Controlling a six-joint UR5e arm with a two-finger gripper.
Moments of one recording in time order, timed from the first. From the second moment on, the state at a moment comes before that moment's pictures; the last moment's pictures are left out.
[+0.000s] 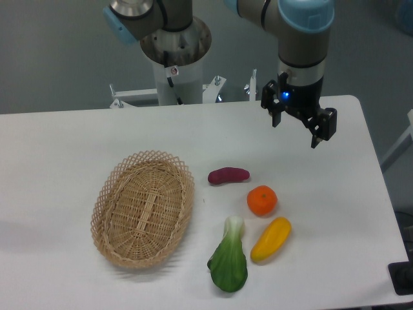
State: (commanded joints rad) arm 2.62 -1.74 -1.56 -1.23 1.57 1.31
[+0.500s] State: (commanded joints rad) arm 2.58 -1.79 -1.58 -1.11 1.44 1.04
